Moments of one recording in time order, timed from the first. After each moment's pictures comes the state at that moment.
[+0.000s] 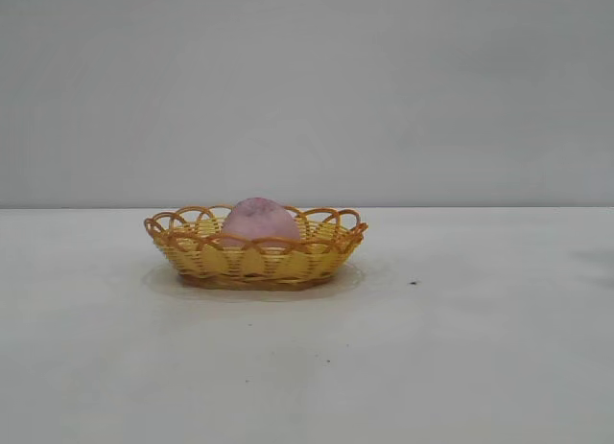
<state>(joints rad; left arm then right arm) 0.02 -0.02 -0.48 -0.04 1.12 0.07 0.00 1.48 -1.56 0.10 1.25 -0.25</state>
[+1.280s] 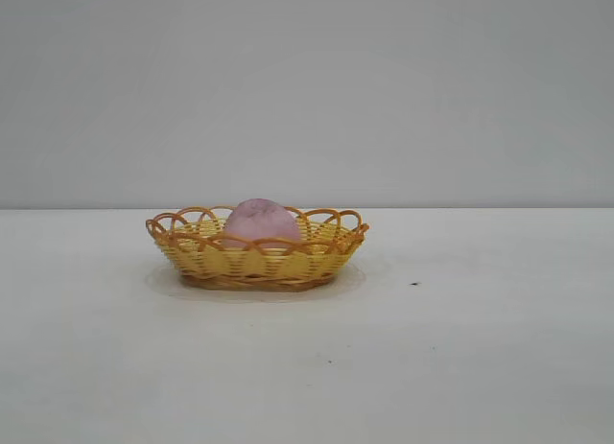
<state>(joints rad) 0.02 -0.02 -0.48 -0.04 1.12 0.07 0.00 -0.01 -0.51 0.12 1.14 -0.14</state>
